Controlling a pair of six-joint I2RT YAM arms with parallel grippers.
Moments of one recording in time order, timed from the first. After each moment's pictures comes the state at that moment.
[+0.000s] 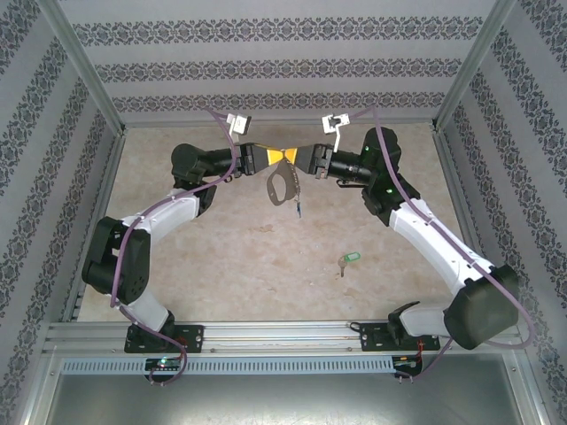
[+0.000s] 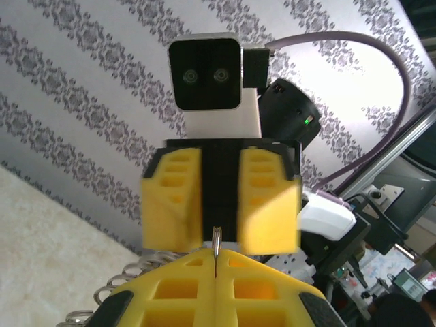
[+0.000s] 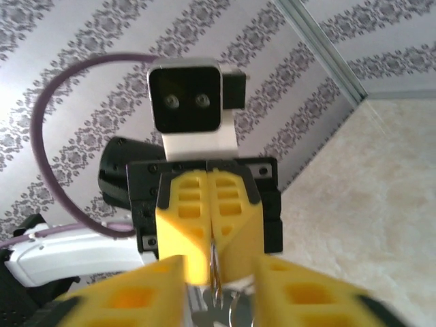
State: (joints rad) left arm -0.33 1.64 1.09 1.10 1.16 -1.26; right arm 0.42 1.31 1.14 0.13 -0.81 0.74
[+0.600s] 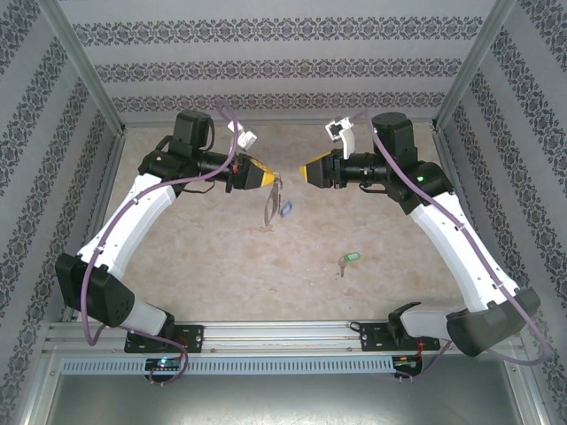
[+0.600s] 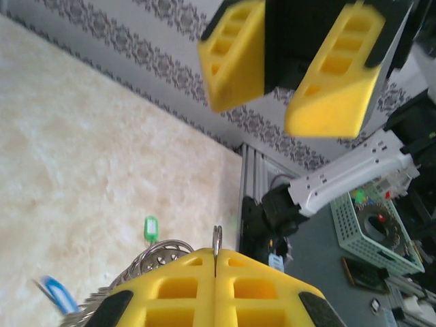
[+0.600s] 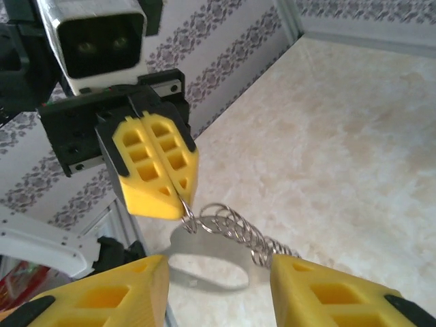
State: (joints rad) left arm -0.34 1.47 1.49 -0.68 1.12 0.06; right arm 0.40 1.29 1.46 -0.68 -0.78 0.22
